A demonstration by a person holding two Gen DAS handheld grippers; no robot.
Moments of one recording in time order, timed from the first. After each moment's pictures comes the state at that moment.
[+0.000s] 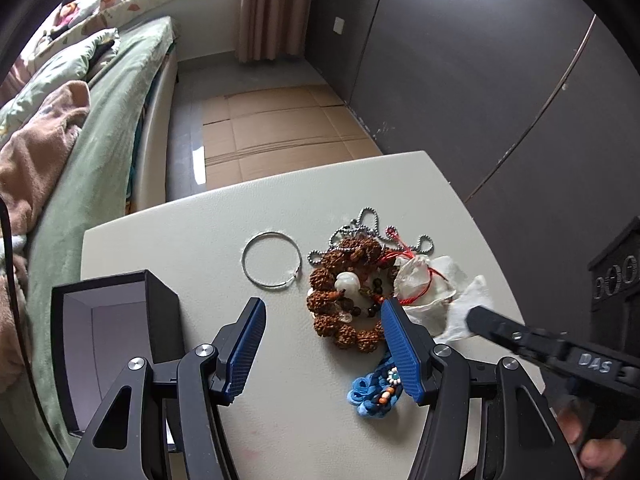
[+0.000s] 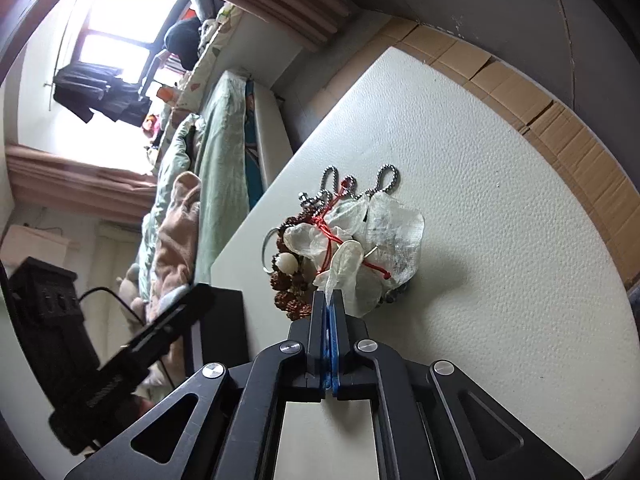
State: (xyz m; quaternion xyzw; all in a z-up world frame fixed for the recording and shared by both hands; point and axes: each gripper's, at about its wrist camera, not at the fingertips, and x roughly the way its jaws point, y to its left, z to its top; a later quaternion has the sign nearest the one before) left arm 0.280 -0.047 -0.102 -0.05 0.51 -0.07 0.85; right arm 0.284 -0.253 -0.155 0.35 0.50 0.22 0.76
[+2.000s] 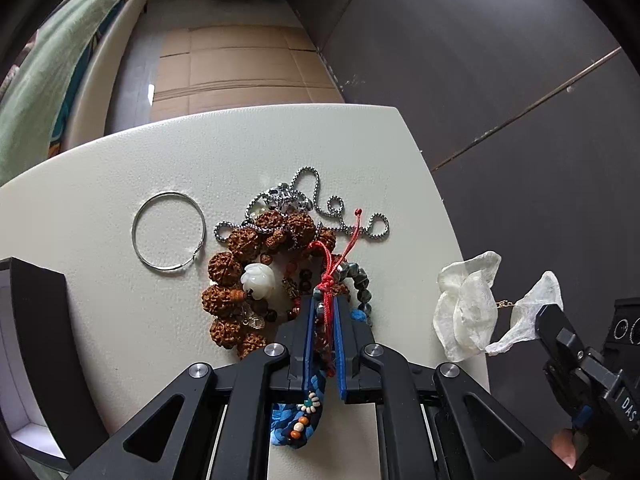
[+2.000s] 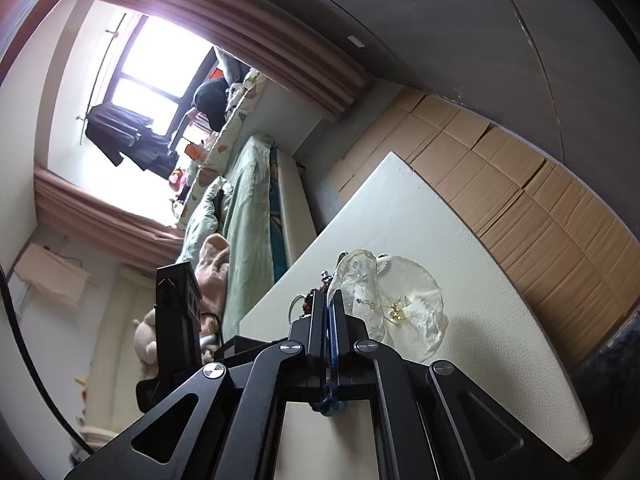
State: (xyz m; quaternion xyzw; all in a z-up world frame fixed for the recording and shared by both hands) left arm 0.327 -0.077 -0.140 -0.15 0.59 -0.14 0.78; right arm 0.274 -0.306 -0.119 0.36 0.41 0.20 0.81
